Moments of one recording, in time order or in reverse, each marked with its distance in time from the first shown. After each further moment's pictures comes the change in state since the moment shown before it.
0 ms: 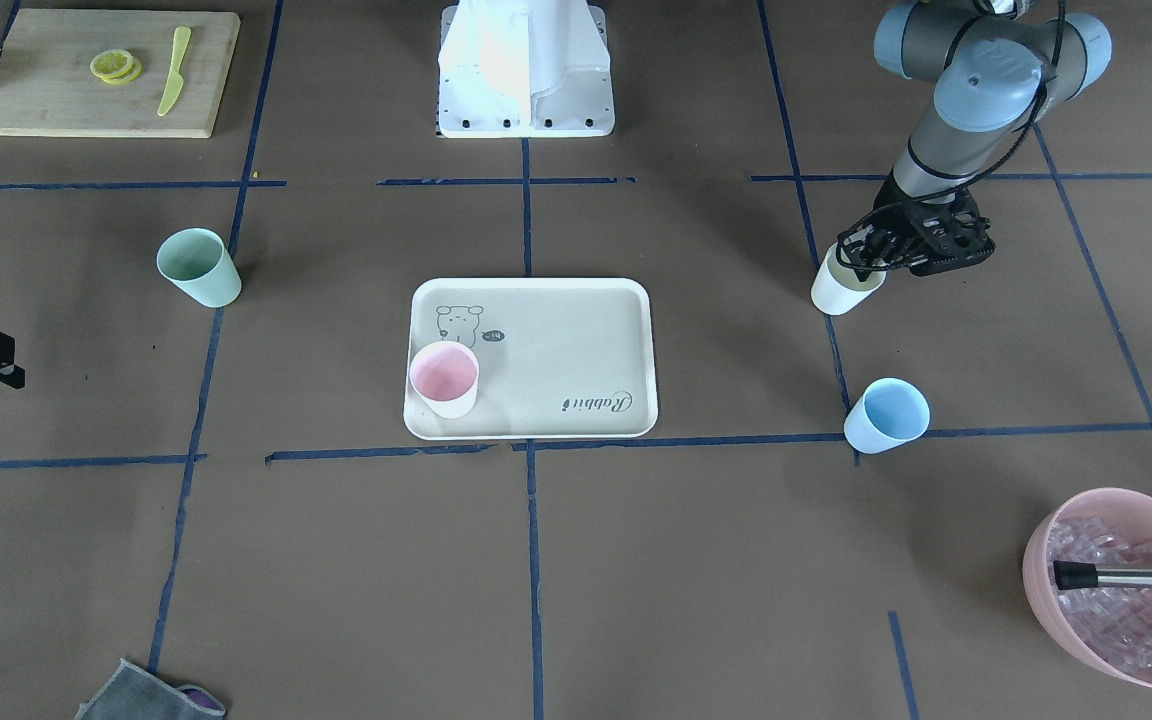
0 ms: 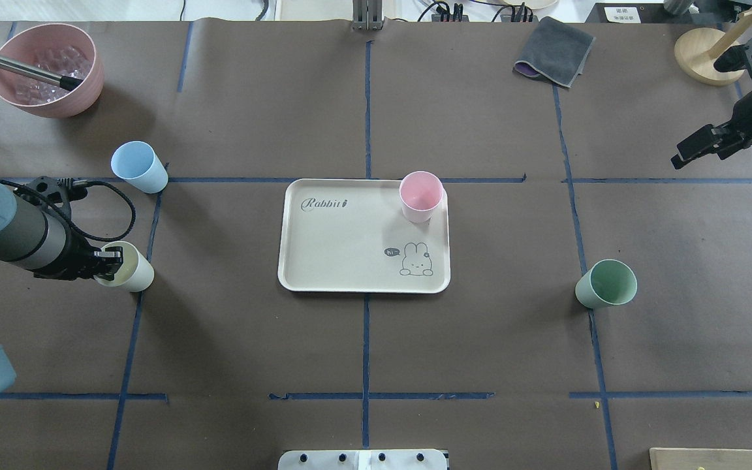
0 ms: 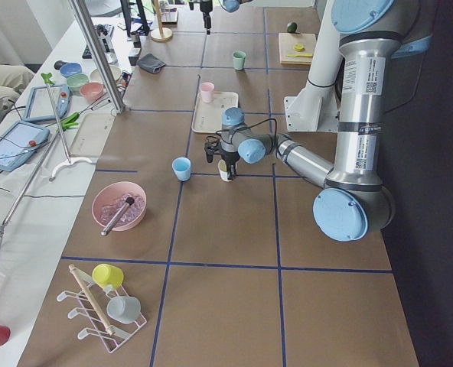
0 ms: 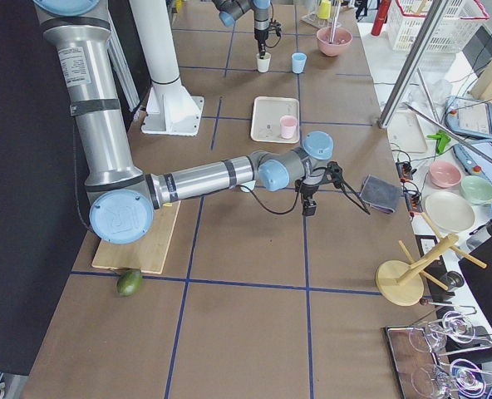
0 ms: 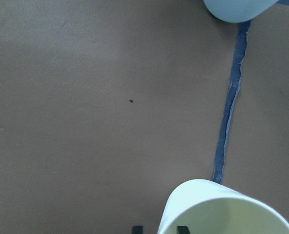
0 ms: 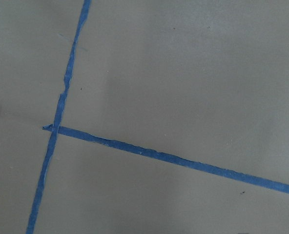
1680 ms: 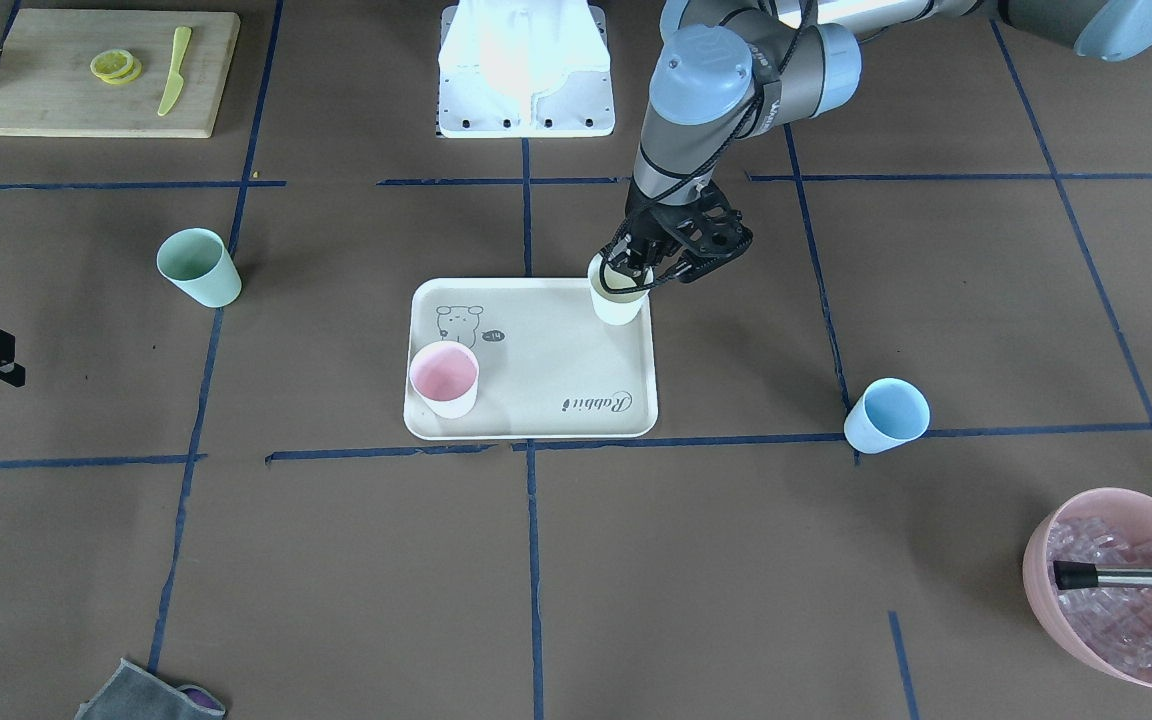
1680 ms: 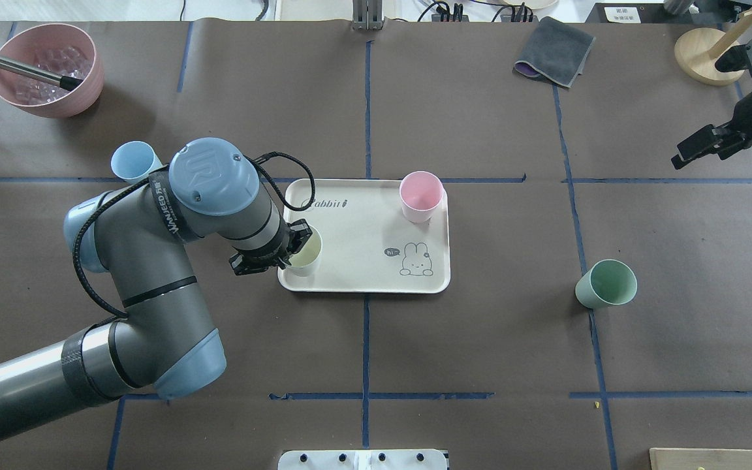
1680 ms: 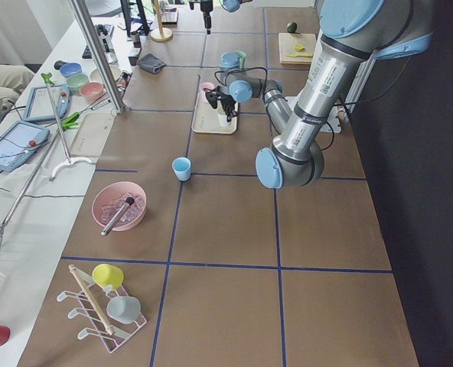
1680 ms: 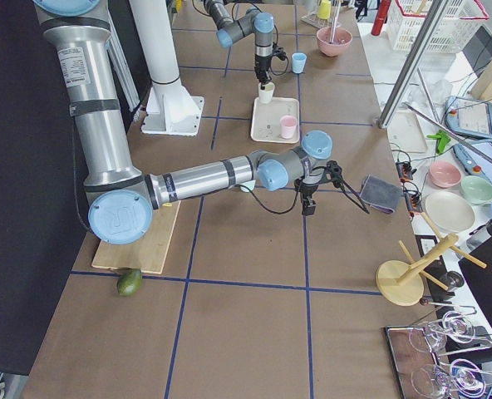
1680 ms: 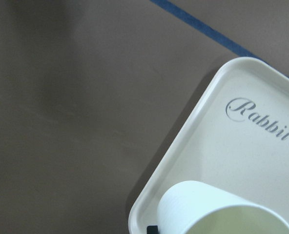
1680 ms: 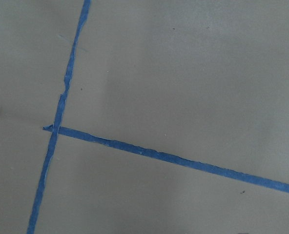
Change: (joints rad) left arm 0.172 -0.567 0.162 0.272 0.060 -0.507; right arm 0.000 -0.006 0.012 0.003 -0.002 0.008
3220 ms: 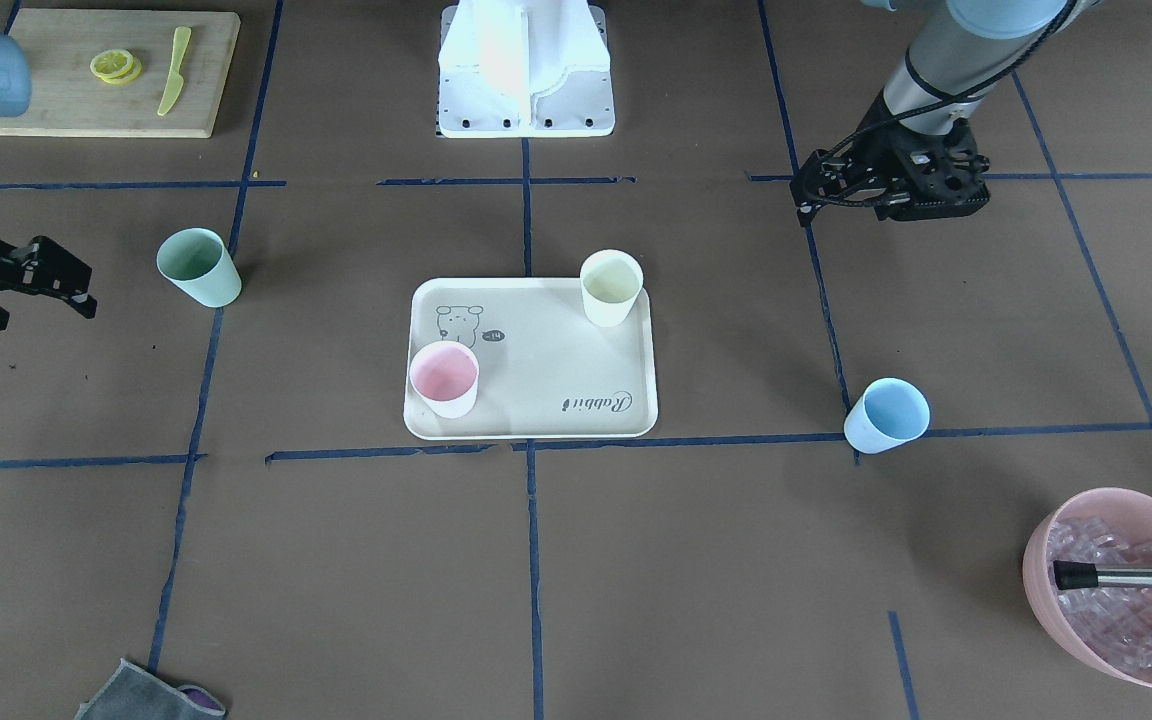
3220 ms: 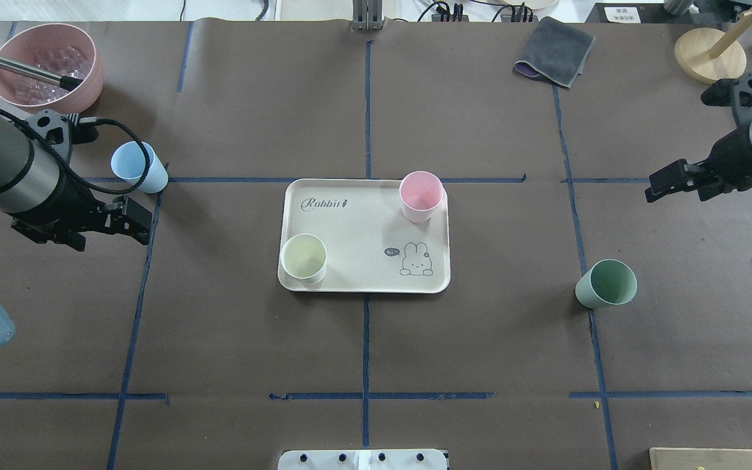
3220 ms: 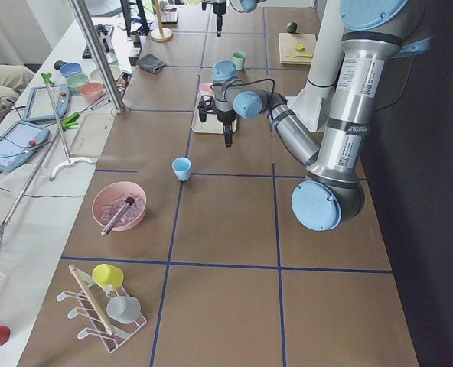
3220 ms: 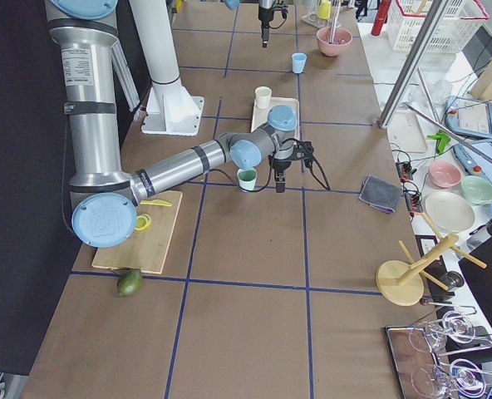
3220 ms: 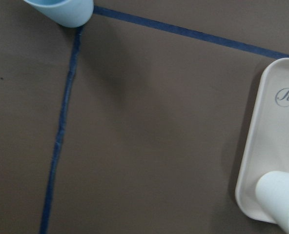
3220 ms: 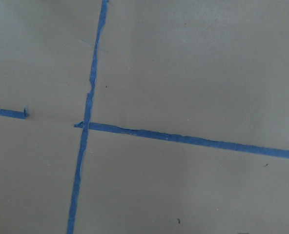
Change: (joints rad) left arm -0.306 0.407 -0.368 0.113 -0.245 0.710; right arm -0.192 -0.149 0.315 0.004 -0.136 0.443
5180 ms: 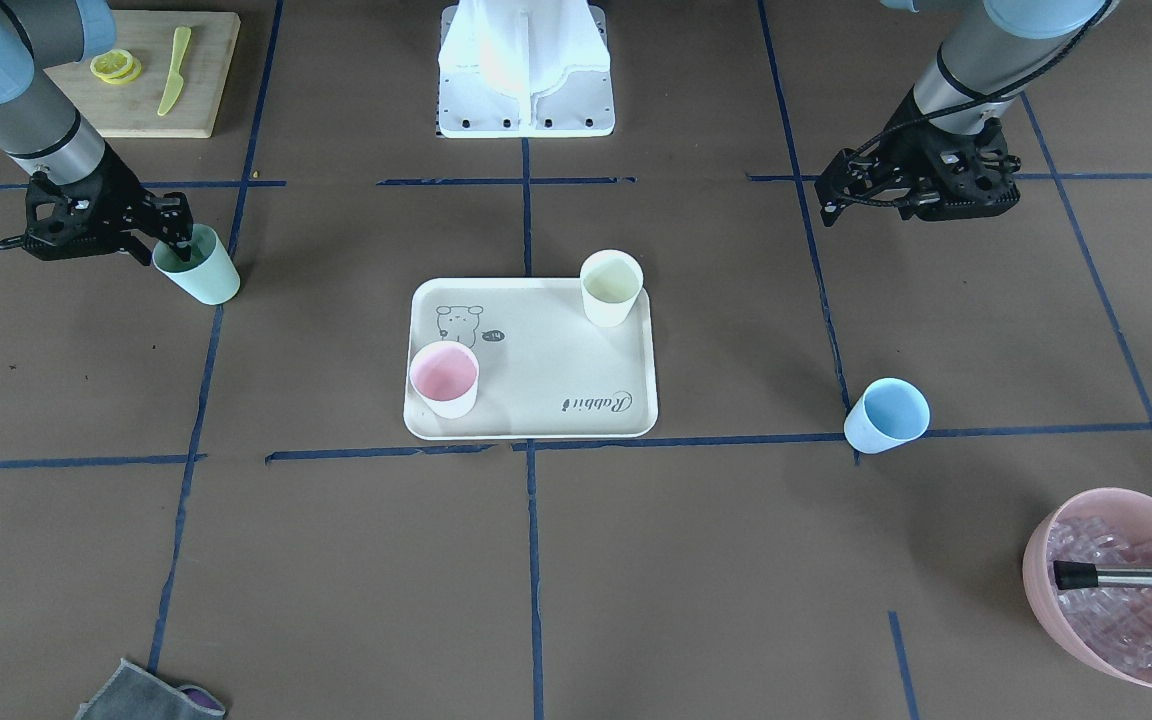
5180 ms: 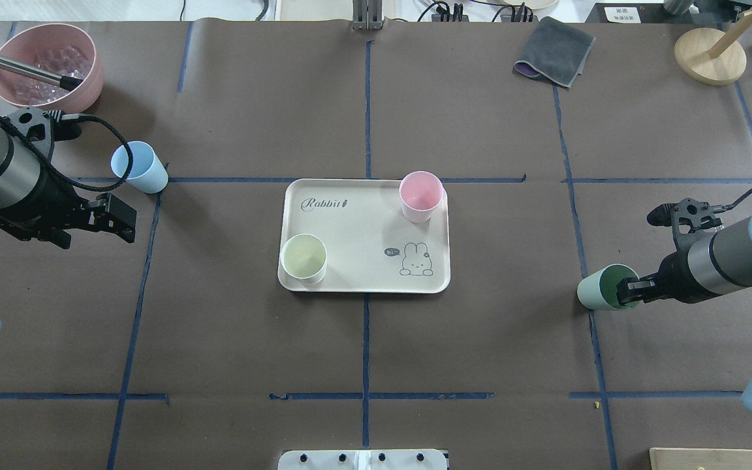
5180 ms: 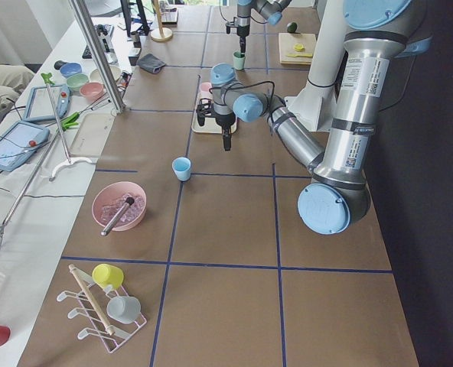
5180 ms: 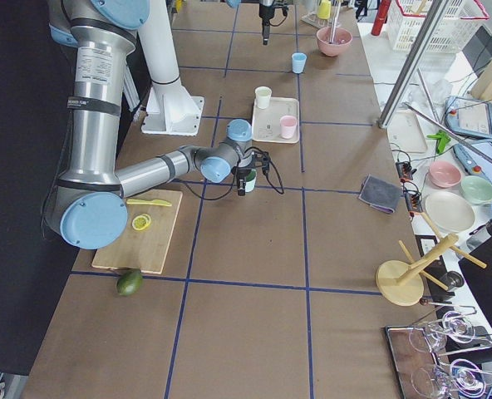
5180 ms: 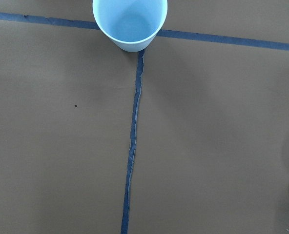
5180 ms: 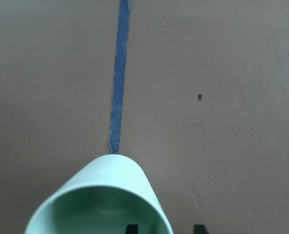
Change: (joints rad) left arm -0.014 0.014 -0.001 -0.001 -0.007 0.010; right arm -0.313 -0.176 0.023 0.249 -0.156 0.217
